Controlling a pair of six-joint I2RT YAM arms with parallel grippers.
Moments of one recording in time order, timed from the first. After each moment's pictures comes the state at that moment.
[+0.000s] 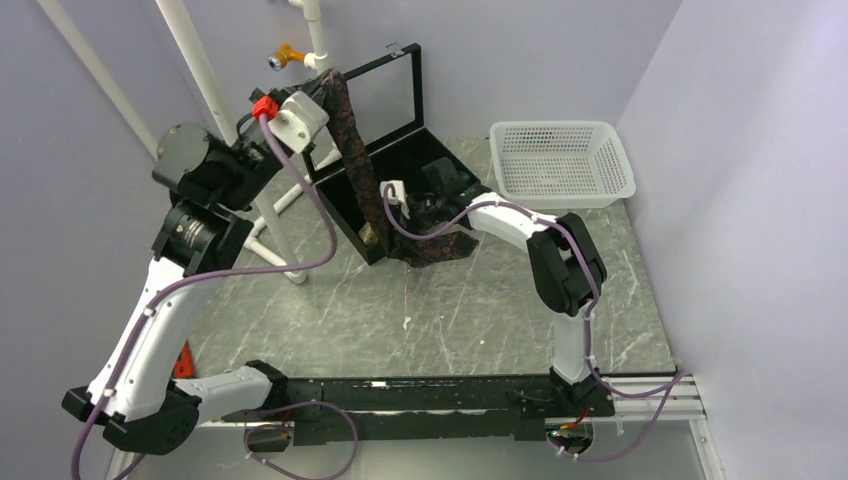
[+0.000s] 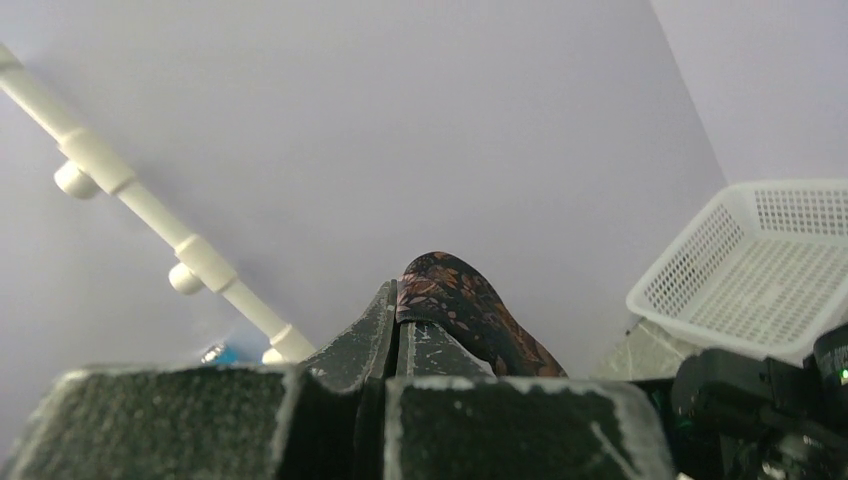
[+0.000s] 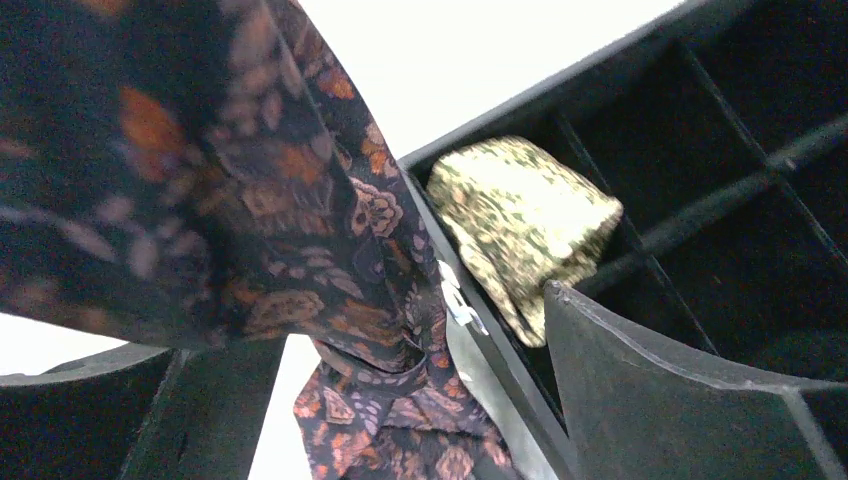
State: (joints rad) left arm -0.51 1.15 1.64 -0.11 0.21 0.57; right arm 0.59 1.99 1.47 -0.25 -0.87 -0.69
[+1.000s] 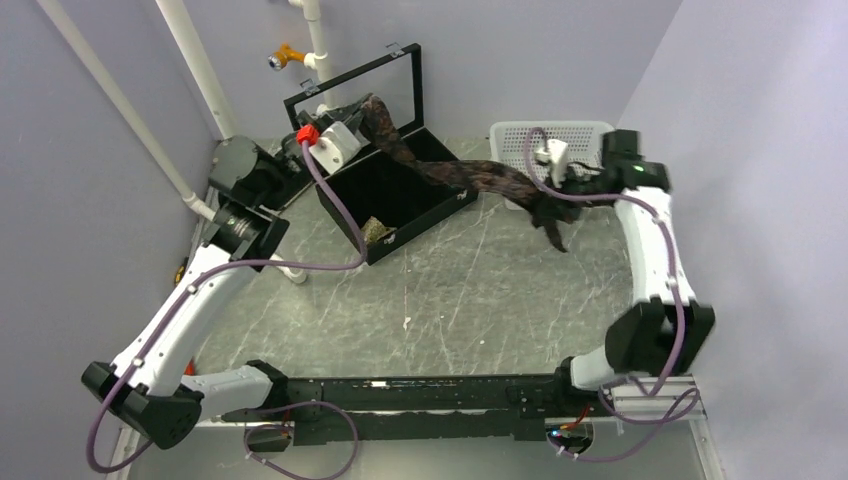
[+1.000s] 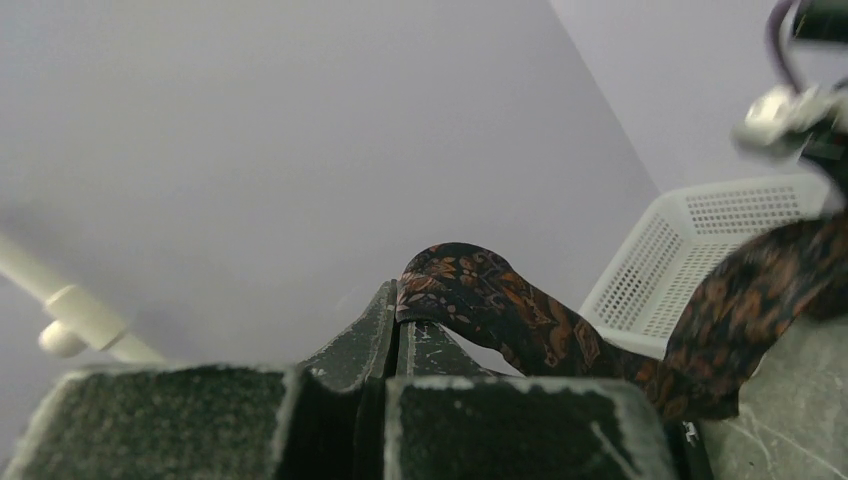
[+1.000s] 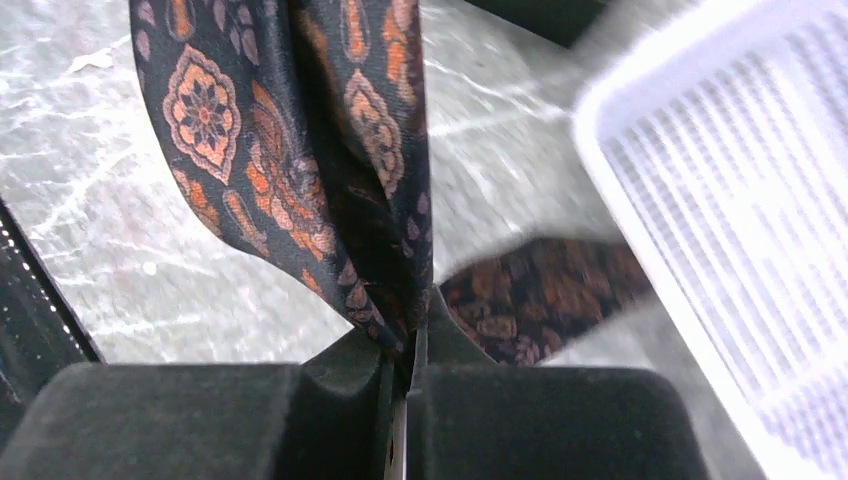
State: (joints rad) left arm -0.51 1.14 1.38 0.20 0.36 0.56; right arm -0.03 1.53 1.49 -1.06 -0.74 -0.93
